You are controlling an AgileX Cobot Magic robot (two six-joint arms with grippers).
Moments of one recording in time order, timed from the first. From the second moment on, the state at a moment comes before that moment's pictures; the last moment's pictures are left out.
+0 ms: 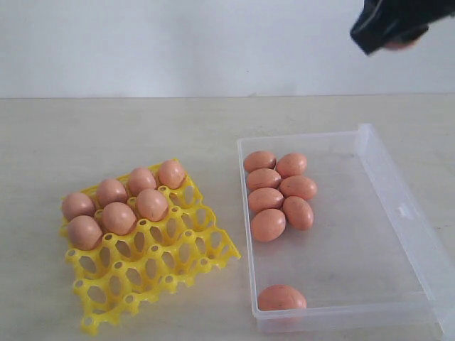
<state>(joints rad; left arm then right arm) 0.04 0.00 0.00 0.03 0.36 -0.09 0.35 1.28 -1.34 -0.19 0.83 -0.30</state>
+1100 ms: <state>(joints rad) 0.04 0.00 0.00 0.03 0.36 -0.09 0.35 1.28 -0.79 -0.40 -0.92 0.98</state>
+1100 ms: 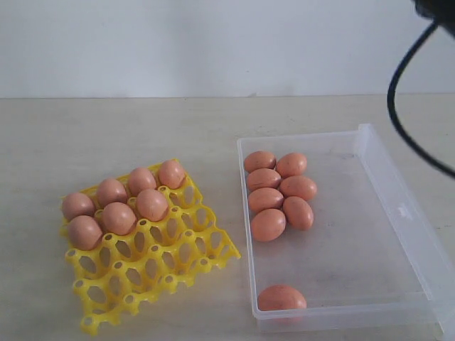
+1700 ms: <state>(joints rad) 0.04 0.00 0.00 0.03 0.36 -0.09 0.35 1.98 -1.11 -0.93 -1.16 1.35</state>
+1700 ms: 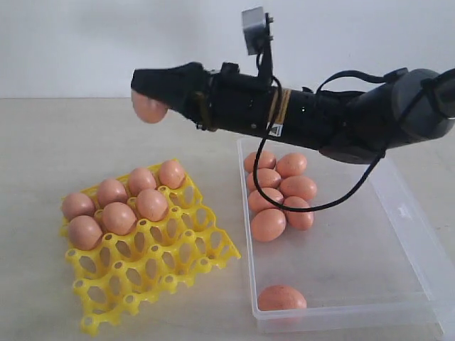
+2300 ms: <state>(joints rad) 0.04 0.00 0.00 0.03 0.36 -0.09 0.54 1.99 -1.19 -1.17 -0.29 1.28</state>
